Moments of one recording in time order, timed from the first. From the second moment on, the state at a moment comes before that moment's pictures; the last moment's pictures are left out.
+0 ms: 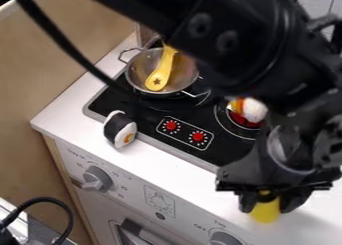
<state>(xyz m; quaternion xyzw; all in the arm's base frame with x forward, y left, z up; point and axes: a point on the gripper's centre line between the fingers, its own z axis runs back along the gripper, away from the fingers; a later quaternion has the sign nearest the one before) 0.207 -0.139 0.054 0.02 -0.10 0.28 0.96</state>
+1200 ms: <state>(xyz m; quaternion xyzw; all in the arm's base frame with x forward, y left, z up) 0.308 0.023 0.134 0.02 -0.08 0.12 0.99</state>
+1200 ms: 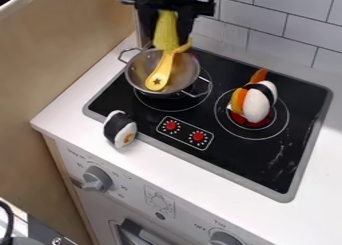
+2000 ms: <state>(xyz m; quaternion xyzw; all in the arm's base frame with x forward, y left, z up) 0.324 0.037 0.091 -0.01 -0.12 0.11 0.99</state>
